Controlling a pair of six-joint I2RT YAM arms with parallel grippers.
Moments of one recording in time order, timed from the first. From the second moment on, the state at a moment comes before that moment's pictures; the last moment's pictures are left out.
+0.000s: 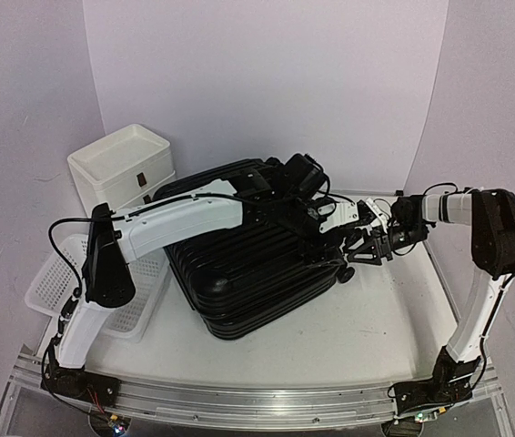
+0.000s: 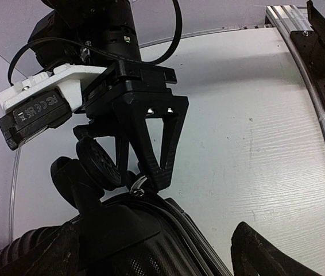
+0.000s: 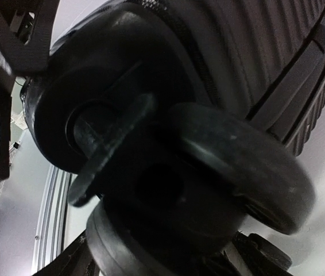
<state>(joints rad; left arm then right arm) -1.10 2.29 2.32 -0.71 0.21 0.57 0.08 1.88 1.21 -0.86 -1.24 -1.02</state>
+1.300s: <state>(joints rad) -1.08 1.97 2.05 -0.67 0.33 0.39 0.15 1.73 1.05 -0.62 -0.99 -0.80</state>
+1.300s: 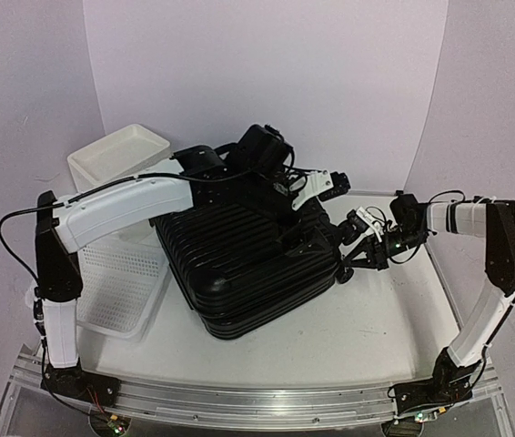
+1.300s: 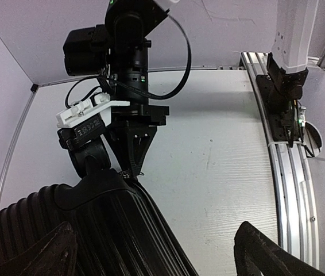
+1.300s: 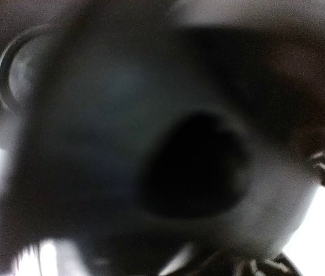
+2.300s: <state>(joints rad) -1.11 2.19 2.14 -0.60 0.18 0.51 0.17 1.65 0.92 -0.35 -0.94 -0.87</state>
